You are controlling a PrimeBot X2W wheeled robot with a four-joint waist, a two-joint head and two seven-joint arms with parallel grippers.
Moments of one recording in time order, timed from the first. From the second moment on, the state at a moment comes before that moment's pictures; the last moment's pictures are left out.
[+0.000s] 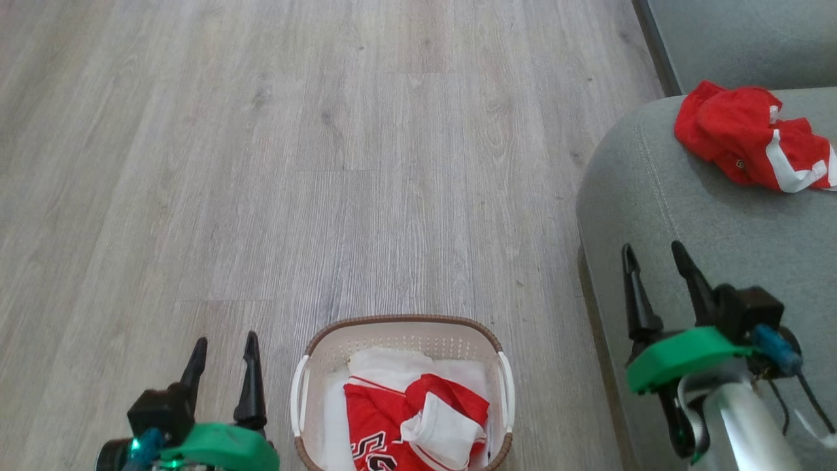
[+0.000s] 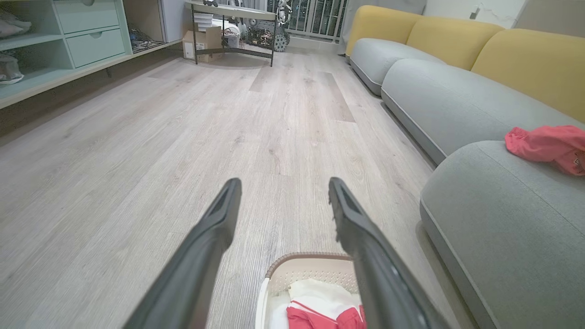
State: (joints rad) left arm 0.07 0.15 -0.25 0.20 -0.35 0.15 -0.25; right arm -0.17 -0.06 0.00 0.37 0.18 0.13 -0.25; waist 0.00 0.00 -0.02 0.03
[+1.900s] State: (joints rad) left arm 0.04 0.06 -0.24 0.35 -0.18 -0.01 -0.25; right arm -0.07 -0.05 -0.03 0.26 0.18 0.13 -0.25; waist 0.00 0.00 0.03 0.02
